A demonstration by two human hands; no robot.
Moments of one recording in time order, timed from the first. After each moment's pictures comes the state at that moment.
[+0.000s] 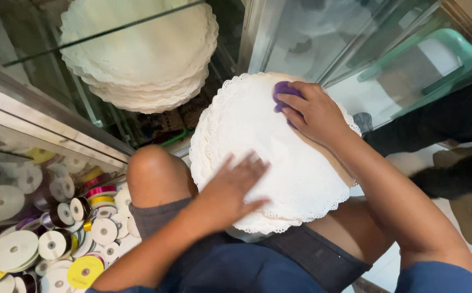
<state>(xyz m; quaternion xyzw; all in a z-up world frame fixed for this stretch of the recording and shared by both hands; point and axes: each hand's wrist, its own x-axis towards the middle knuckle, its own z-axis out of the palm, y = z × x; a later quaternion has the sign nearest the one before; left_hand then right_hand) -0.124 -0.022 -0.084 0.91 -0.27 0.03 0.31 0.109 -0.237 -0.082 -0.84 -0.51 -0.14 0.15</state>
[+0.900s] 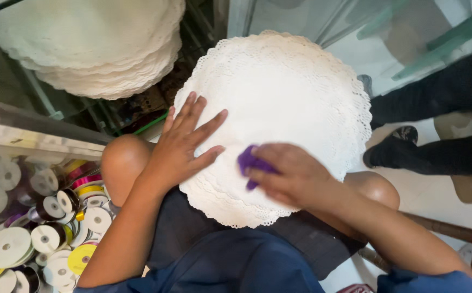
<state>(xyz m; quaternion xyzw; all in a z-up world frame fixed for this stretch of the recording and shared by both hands) -0.078 0.039 -0.098 0.93 -0.15 0.04 0.32 -0.026 -0.257 -0.079 -0.76 -0.62 -0.07 0.21</state>
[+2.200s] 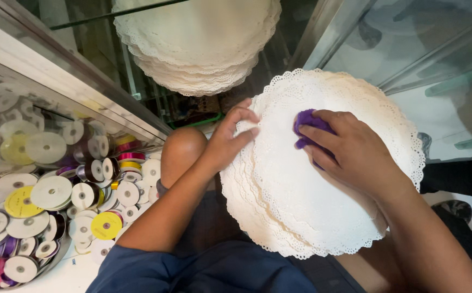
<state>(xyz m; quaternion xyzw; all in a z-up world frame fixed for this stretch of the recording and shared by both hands) -0.052 0.051 -0.140 0.71 0.02 0.11 0.69 0.058 -0.198 -0.020 -0.83 -0.55 0.02 0.10</state>
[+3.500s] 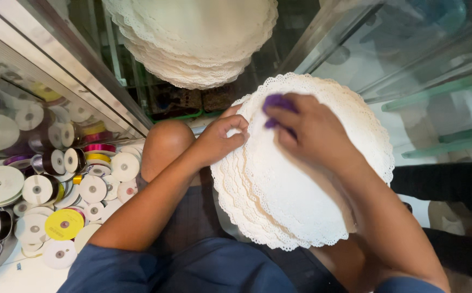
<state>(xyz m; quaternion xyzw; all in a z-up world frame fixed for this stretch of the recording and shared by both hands) -0.056 0.057 -0.156 0.72 -0.01 0.06 0.69 0.059 -0.140 -0.022 -0.81 -0.58 0.02 0.07</state>
